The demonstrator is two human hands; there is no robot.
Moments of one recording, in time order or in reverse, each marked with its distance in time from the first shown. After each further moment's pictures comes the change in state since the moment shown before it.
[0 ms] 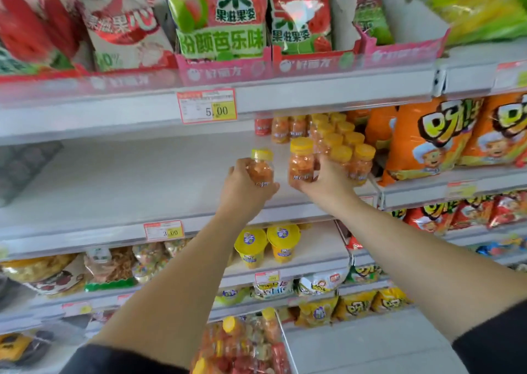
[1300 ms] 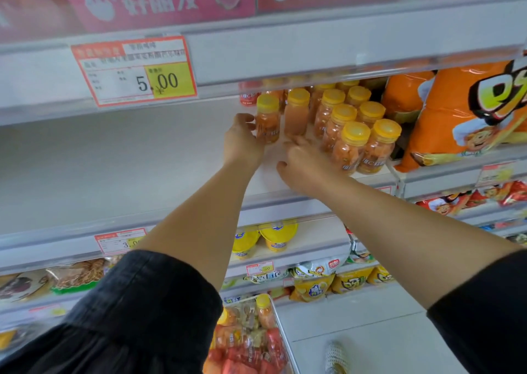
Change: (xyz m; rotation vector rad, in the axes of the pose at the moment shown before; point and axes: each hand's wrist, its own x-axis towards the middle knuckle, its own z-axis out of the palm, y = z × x) left_hand 0.121 -0.008 0.060 -0.066 0.039 -0.039; right_hand 0.070 0.026 0.049 -0.591 -0.307 -0.073
